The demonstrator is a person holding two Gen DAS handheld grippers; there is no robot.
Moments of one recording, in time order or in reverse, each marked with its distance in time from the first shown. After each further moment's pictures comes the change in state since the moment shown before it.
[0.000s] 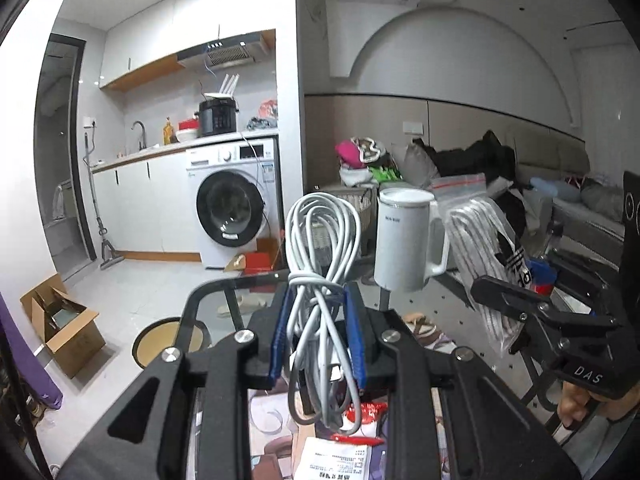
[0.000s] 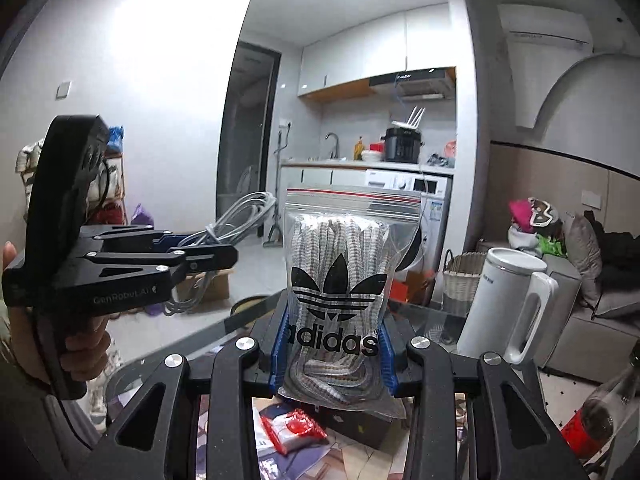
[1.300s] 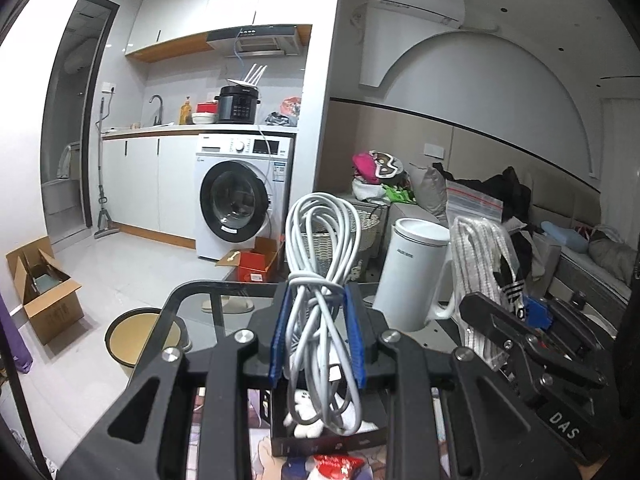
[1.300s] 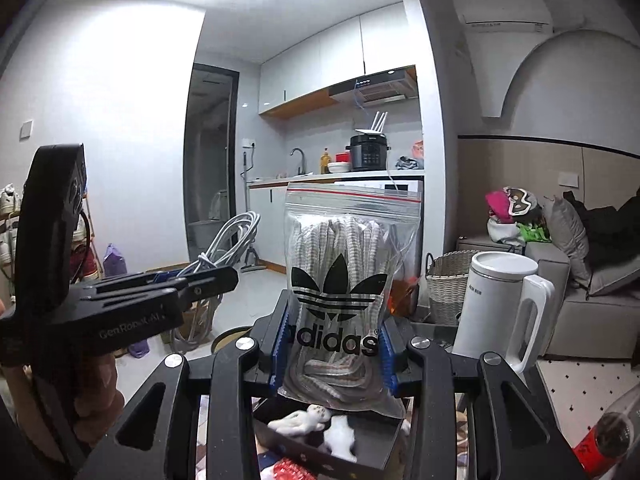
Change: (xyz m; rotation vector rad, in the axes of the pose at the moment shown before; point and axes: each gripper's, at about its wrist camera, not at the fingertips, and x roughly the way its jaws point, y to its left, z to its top) left arm 0.070 0.007 0.026 -0.176 -0.007 0.015; right arm 0.049 -0.021 0.017 0.117 -0.036 -0.089
